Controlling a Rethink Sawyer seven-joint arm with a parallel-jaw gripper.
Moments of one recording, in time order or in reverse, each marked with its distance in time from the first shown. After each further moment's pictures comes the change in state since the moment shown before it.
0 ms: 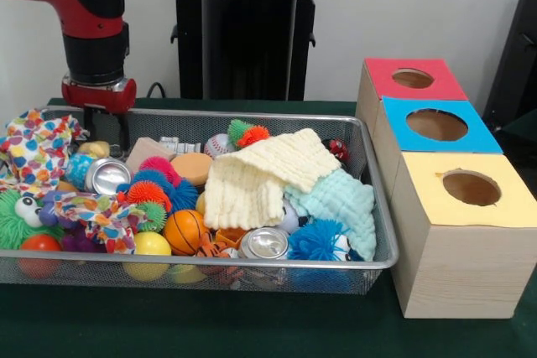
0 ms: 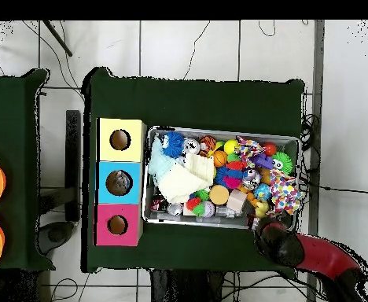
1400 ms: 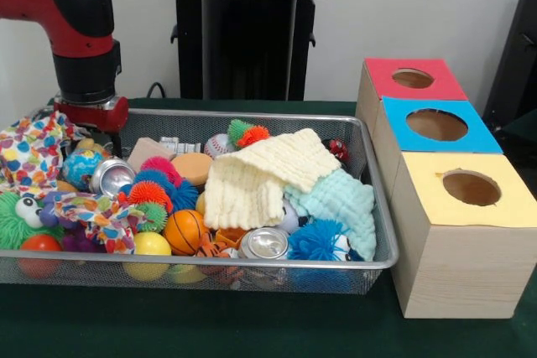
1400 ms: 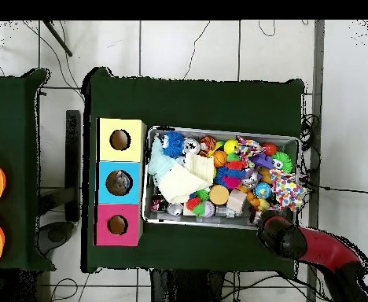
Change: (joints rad) arm -0.035 0.059 0.041 -0.070 -0.010 0.018 0.000
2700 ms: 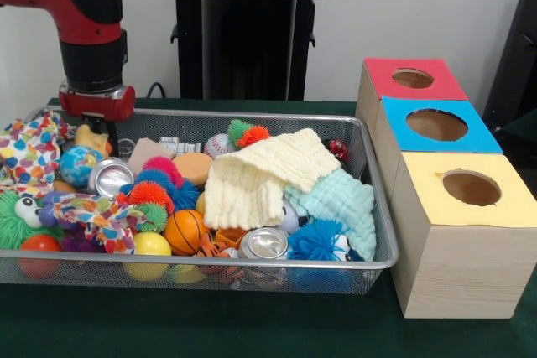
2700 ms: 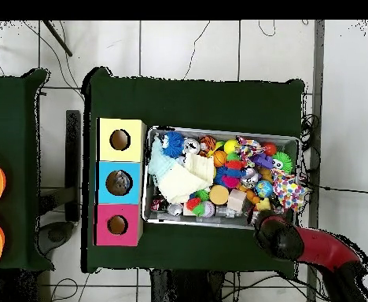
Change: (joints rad) arm 0.043 -0.069 0.000 0.049 -0.002 0.002 0.000
